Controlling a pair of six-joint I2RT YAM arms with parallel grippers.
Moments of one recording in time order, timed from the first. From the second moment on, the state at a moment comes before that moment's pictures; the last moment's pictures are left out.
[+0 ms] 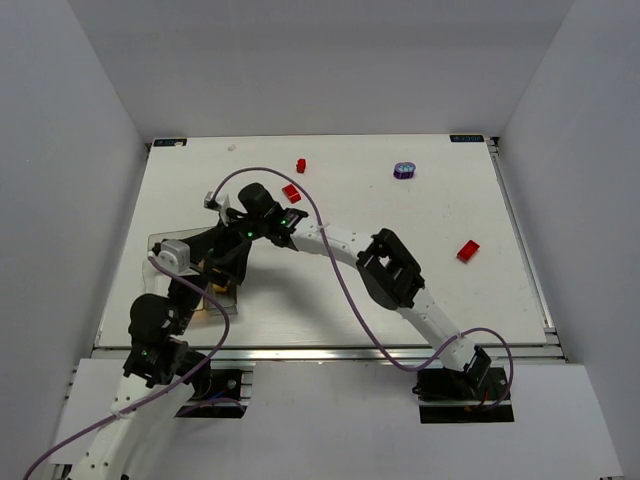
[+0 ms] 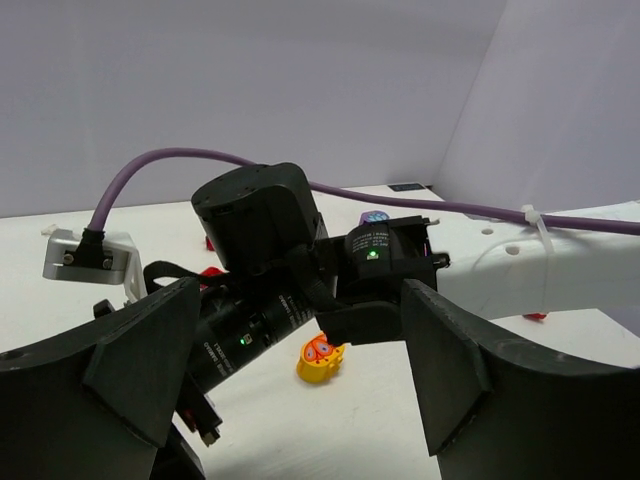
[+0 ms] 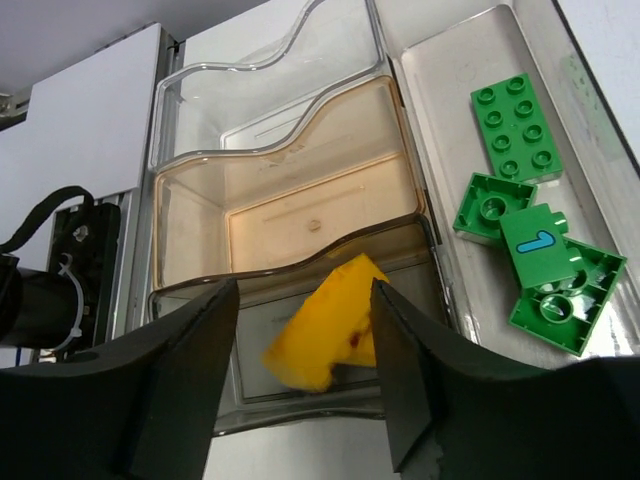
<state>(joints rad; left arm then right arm) -0.39 0.23 0.39 0.15 0.06 -0.21 1.00 2.46 2.09 -0.07 -0.72 0.14</state>
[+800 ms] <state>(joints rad) -0.40 1.31 0.94 -0.13 0.32 -0.25 0.37 1.97 1.83 -0.33 -0.69 0.18</state>
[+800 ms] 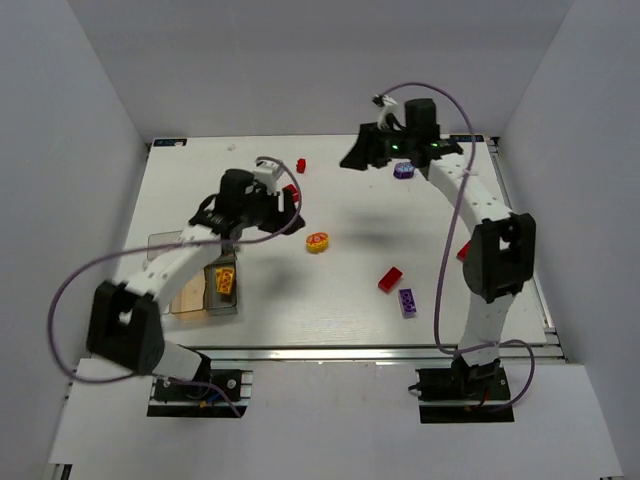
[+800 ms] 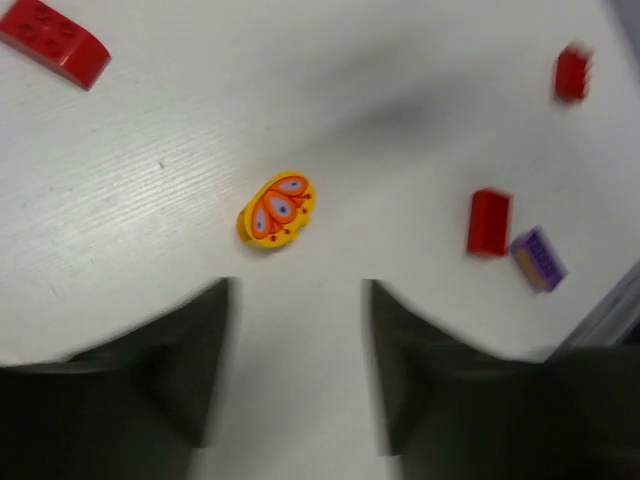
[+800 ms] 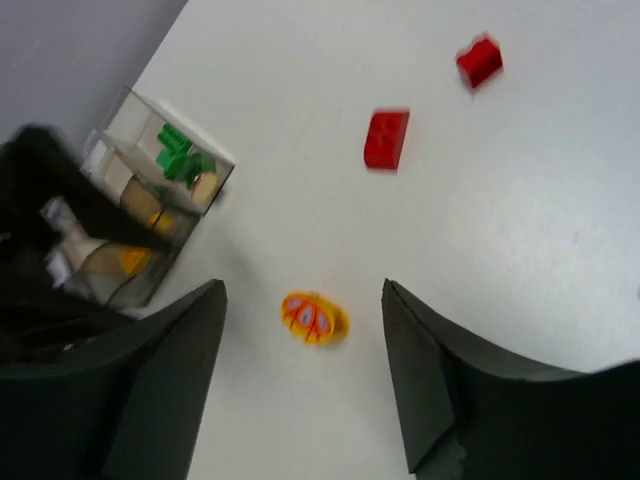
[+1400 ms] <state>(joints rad) -0.56 1.82 1.29 -0.45 0.36 0.15 -0.07 1.45 1.36 -0.29 -1.14 0.10</state>
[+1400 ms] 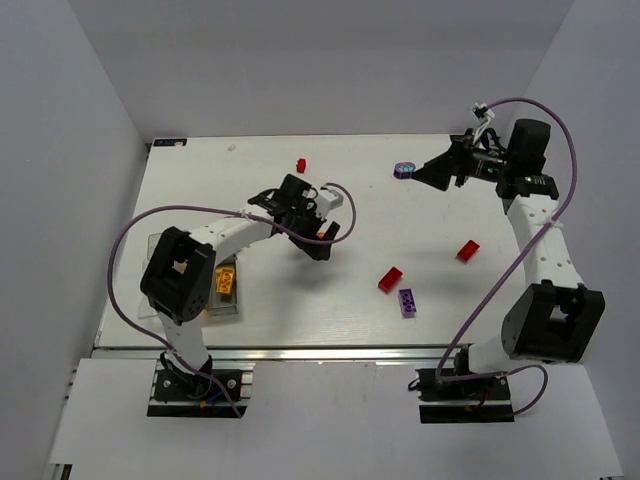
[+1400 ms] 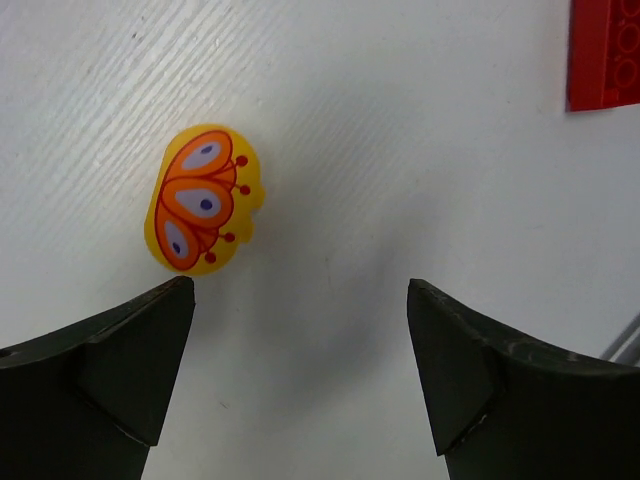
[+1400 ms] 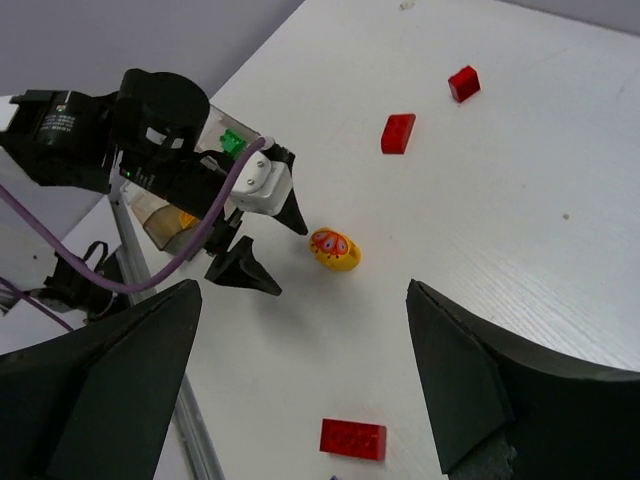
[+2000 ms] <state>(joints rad) -0.64 2.04 1.48 -0.48 -0.04 0.22 -0.18 1.46 1.25 -0.13 -1.31 0.25</state>
